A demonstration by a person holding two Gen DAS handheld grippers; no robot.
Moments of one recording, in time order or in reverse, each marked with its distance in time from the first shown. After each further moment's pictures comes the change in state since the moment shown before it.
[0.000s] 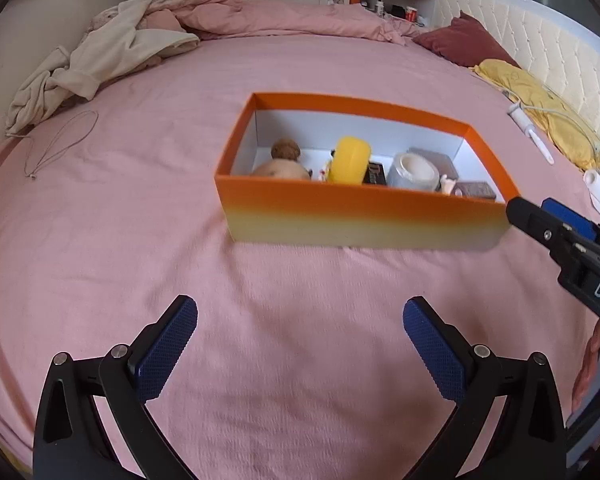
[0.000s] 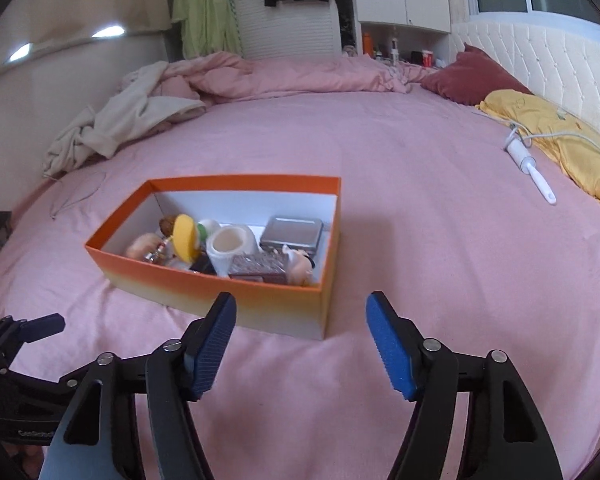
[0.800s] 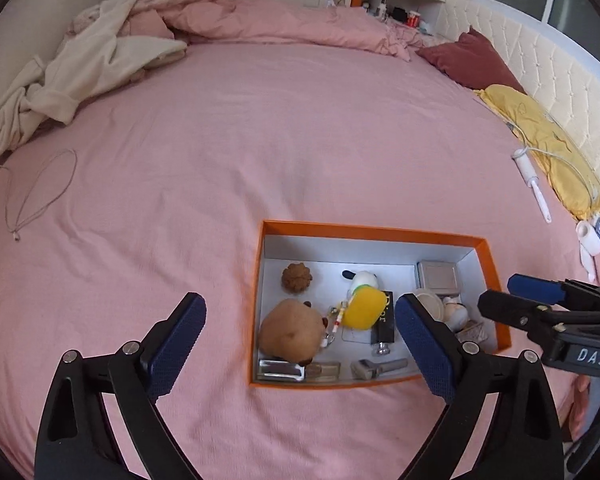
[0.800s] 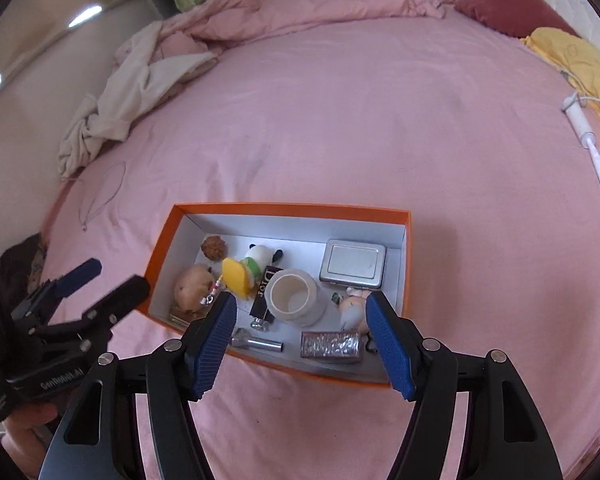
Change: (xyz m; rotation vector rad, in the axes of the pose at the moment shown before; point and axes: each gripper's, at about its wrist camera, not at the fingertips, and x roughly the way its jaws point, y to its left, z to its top) left arm 0.027 0.024 0.144 -0.043 0.171 -0.092; right arm 0.057 0.006 0.115 0.096 0.388 0.174
